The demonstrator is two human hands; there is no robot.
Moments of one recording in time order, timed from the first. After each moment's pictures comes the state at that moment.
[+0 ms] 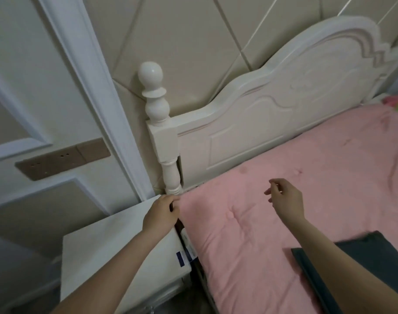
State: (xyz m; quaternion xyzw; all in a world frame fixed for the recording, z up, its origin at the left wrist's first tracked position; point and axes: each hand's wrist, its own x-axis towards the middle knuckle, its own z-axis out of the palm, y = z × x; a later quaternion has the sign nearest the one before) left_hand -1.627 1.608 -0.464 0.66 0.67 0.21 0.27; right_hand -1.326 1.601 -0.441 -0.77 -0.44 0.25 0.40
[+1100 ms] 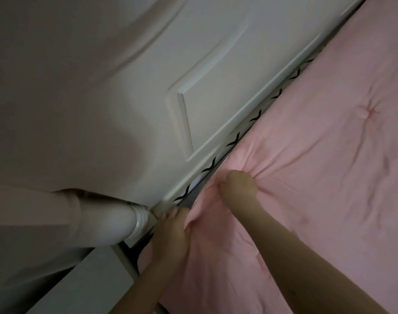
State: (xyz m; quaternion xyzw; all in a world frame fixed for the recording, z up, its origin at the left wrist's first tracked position) left_hand -1.566 1.890 -0.803 0.77 0.58 0.05 0.26; right_hand -1.384 1.935 -0.763 -0.83 -0.48 0.26 -0.07
